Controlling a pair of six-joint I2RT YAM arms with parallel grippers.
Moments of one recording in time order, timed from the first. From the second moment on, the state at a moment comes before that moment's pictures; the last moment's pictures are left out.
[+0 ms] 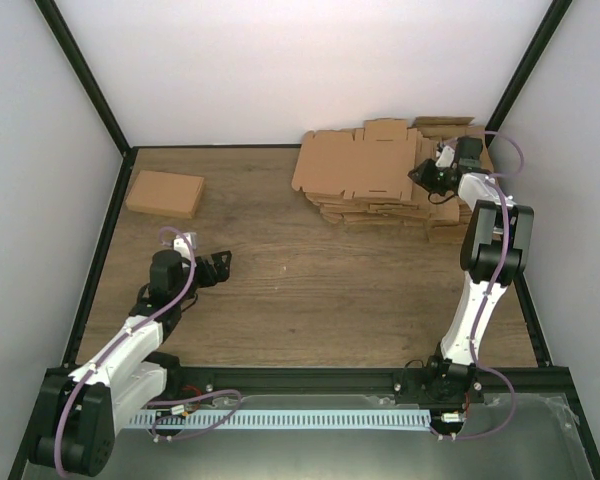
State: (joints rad) left arm -0.20 0.92 0.27 0.15 0.18 -0.45; right arm -0.18 2.10 1.59 -0.32 -0.56 0.33
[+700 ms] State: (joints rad) left arm -0.20 0.96 0.28 0.16 0.18 -0.45; right arm -0.19 2.11 1.53 -0.23 -0.66 0.35
